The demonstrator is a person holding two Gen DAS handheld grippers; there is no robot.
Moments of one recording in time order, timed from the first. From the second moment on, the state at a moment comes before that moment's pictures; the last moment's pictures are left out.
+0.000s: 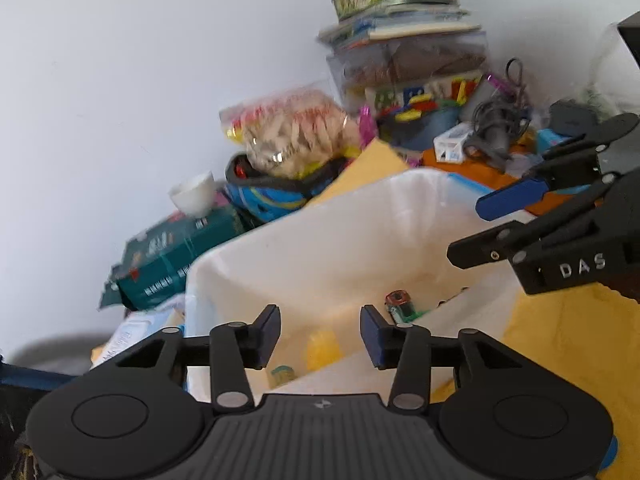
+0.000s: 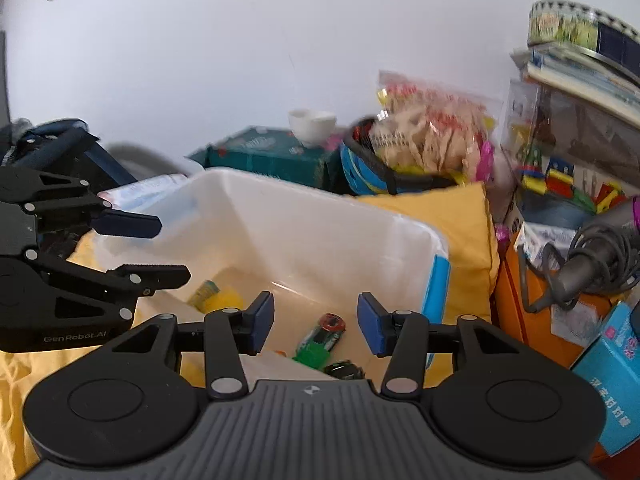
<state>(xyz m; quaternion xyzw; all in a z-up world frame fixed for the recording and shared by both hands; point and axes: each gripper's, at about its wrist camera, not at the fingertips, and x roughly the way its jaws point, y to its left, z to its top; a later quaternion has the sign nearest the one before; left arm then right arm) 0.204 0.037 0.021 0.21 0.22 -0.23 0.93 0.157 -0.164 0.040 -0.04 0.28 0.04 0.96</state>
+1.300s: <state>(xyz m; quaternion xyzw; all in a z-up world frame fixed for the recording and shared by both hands) 0.084 0.087 -0.082 0.11 0.44 -0.23 0.86 0.033 -0.098 -0.044 -0.19 0.35 0.21 0.89</state>
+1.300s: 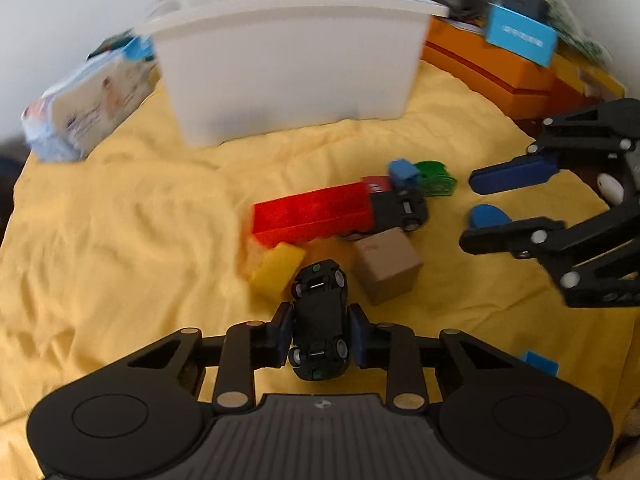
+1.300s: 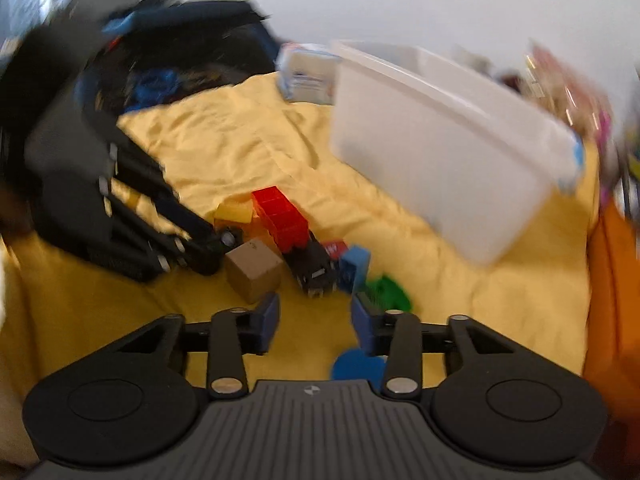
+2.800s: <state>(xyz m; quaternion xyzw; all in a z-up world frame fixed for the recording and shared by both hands) 0.034 0.119 -0.065 0.05 0.46 -0.21 0.86 0.035 -0.140 -0.043 0.02 0.45 0.15 0.88</state>
